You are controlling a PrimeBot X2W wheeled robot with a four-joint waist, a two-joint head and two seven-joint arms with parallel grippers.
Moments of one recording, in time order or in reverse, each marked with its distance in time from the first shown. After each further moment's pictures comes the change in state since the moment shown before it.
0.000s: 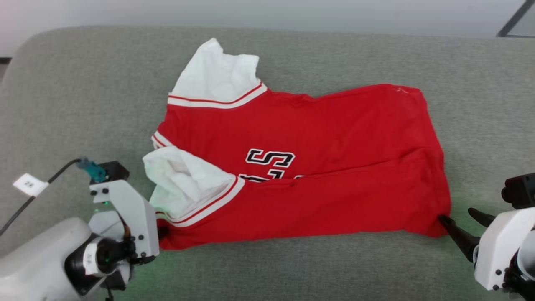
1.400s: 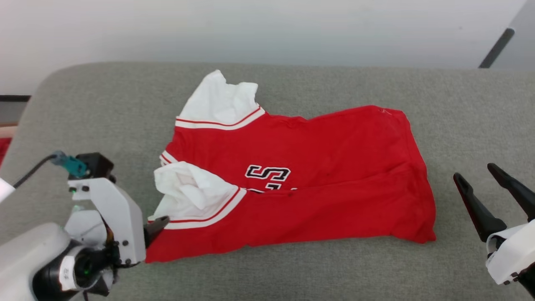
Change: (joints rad) left arm 0.003 0.163 0.039 -0.270 0.029 0.104 -0.071; right arm 0.033 -0.089 0.042 -0.069 -0.022 0.000 -0.474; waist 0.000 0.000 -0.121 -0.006
